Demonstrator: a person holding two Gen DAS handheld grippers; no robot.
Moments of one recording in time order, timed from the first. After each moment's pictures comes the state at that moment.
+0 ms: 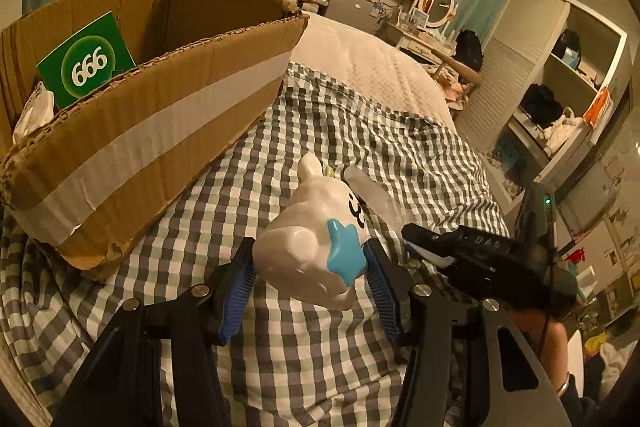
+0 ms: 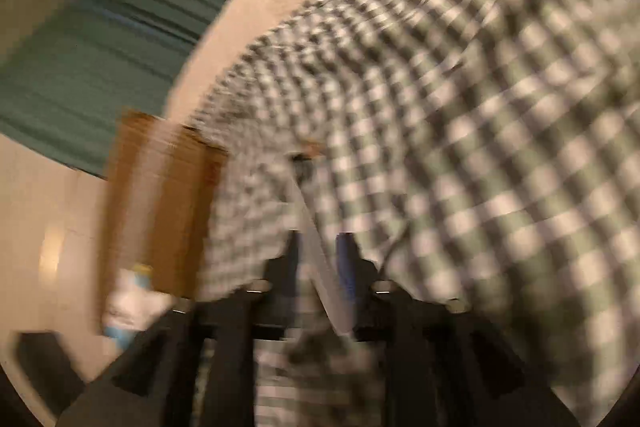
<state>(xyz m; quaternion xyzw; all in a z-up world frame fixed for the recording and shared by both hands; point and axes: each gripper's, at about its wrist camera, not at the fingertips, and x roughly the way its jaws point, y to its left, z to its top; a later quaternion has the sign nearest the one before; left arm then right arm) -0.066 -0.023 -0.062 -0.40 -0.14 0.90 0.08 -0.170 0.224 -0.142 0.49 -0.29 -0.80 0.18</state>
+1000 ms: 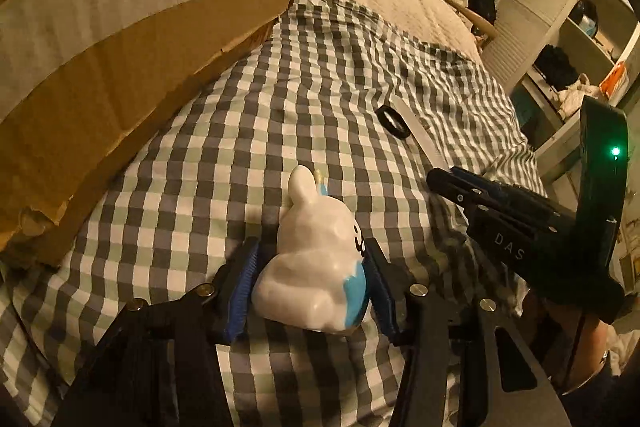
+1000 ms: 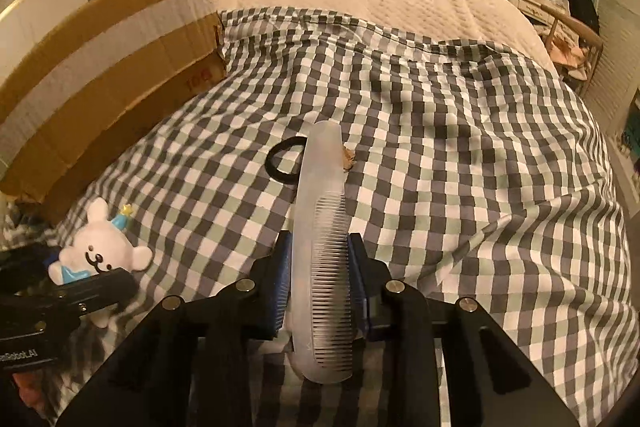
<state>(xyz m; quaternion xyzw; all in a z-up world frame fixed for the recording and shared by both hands) -0.092 -0.016 -0.127 -0.48 -0.11 0.86 0.09 -0.165 0.159 -0.125 0.44 0.05 -0.87 0.20</state>
